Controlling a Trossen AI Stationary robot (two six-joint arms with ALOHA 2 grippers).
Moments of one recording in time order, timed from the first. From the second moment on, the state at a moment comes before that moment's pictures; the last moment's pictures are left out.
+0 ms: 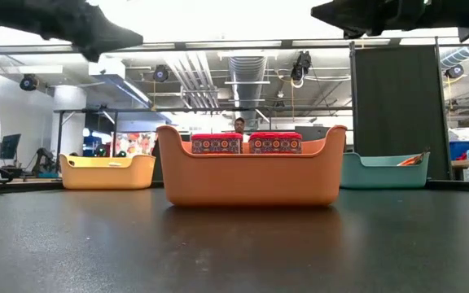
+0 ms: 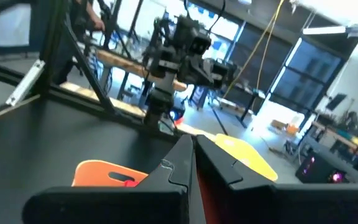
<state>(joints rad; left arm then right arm) -0.10 0.60 0.38 0.18 -0.49 0.07 0.15 1.01 0.43 0.61 0.17 -0.39</state>
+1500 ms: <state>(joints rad) -0.10 0.04 0.02 0.07 -0.46 0.05 0.14 0.00 0.01 0.33 -0.01 -0.46</state>
